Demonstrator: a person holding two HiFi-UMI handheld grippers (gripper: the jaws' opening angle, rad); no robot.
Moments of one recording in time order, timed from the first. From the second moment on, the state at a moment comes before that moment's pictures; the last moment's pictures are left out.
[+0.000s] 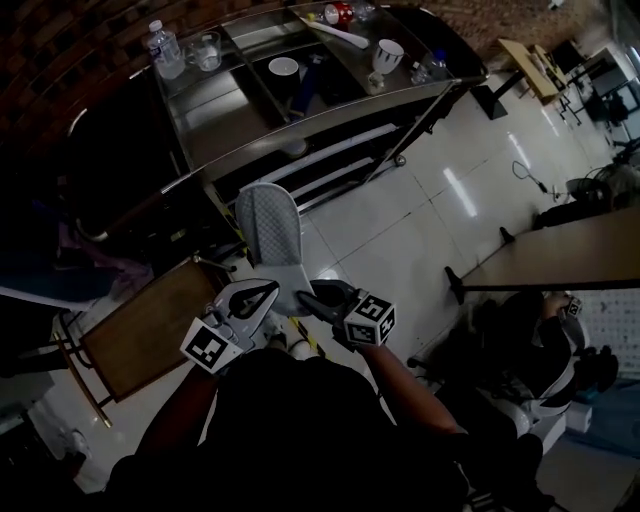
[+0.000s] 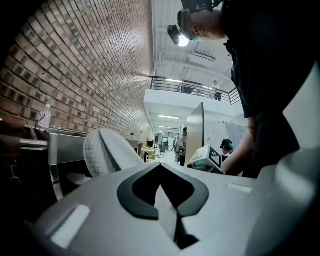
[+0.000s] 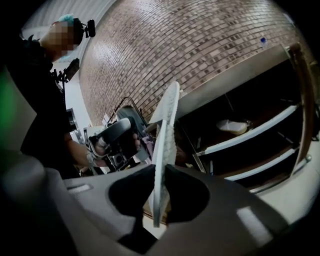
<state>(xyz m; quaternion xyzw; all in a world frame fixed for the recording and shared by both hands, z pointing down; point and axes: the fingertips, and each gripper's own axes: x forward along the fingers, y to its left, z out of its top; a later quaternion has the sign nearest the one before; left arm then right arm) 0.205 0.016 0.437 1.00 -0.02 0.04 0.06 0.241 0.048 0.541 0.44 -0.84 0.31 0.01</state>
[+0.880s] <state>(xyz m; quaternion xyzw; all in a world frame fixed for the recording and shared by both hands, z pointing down) 0.219 -0.038 0.446 0.99 -0.08 0.04 0.05 0.266 0.001 0.624 0.36 -0.80 0.48 0.01</state>
